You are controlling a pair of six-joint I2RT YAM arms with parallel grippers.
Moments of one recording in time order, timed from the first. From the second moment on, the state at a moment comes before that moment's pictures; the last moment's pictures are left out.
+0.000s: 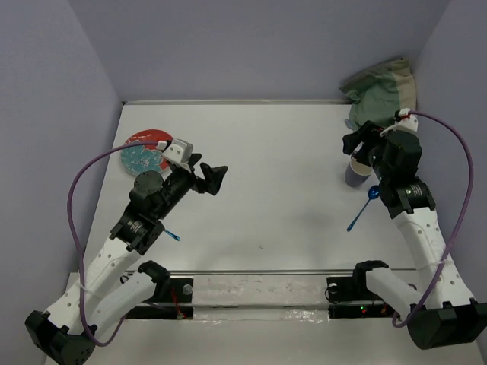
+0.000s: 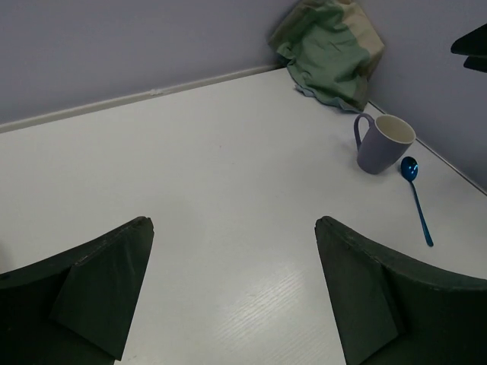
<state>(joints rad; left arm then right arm) -0.56 0.72 0.73 0.00 0.05 -0.17 0.11 0.91 1.01 -0.32 0.10 0.47</state>
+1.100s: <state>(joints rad) -0.56 0.66 0.71 0.01 0.07 -0.16 -0.19 2.10 1.78 -0.16 0.36 0.54</state>
